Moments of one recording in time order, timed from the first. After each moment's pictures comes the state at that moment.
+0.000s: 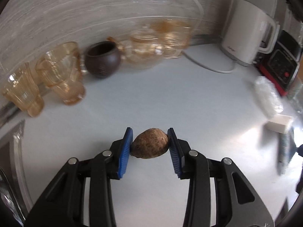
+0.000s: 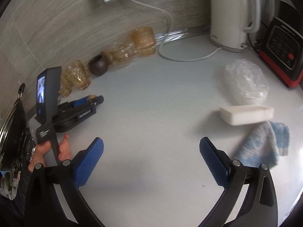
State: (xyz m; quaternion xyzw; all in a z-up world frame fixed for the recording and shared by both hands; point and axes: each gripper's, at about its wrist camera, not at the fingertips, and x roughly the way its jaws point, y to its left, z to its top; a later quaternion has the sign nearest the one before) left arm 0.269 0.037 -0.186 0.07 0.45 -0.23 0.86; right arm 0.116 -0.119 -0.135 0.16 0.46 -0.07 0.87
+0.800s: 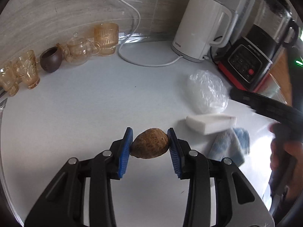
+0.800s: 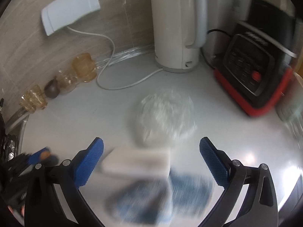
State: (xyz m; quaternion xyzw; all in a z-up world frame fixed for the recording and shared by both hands) left arm 0.162 -0.098 -0.138 0.02 0.46 -0.24 0.85; right arm 0.154 -0.307 -0.142 0.10 0.47 -0.09 0.87
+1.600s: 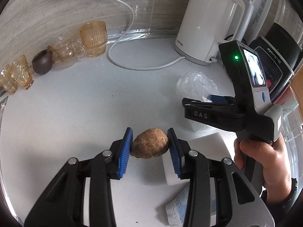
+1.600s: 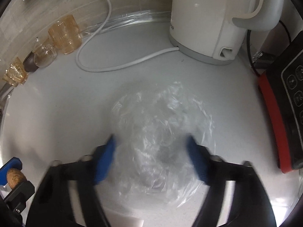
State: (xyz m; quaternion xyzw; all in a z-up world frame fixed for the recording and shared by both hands) left arm 0.185 -0.179 -0.143 0.03 0.49 -0.17 0.85; right arm 0.239 -0.329 -0.217 0.04 0.55 -0.02 0.84
